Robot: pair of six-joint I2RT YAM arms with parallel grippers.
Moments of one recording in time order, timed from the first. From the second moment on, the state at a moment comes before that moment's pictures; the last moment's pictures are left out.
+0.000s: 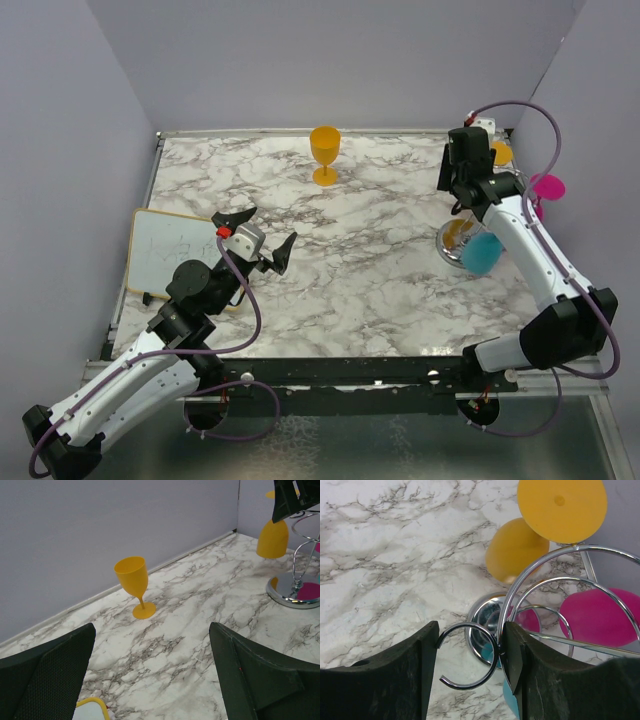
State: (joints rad) left arm -0.76 0.56 0.54 0.18 -0.17 0.18; right arm 0.27 1.41 1.36 -0.63 0.53 0.24
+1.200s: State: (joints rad) left arm -0.77 0.53 0.54 0.18 -0.17 0.18; right arm 0.26 1.08 1.47 -0.68 0.11 0.11
